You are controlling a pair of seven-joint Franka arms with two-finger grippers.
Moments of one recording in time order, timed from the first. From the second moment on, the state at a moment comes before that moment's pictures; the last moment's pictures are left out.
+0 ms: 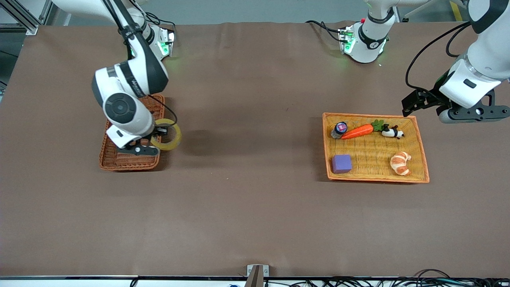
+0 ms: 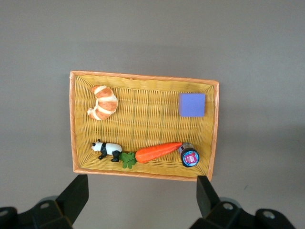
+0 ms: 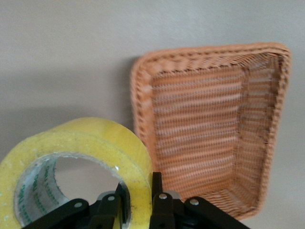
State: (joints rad) left arm -0.04 -0.03 -0.12 -1.70 -0.01 1.69 -0.16; right arm 0.24 0.19 0.07 -1.99 -0.15 1.90 0.40
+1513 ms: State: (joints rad) left arm -0.01 -0.02 -0.11 -1.65 -0.01 1.69 -0.15; right arm 0.22 0.25 -0.24 -2.35 -0.15 2.43 -0.02
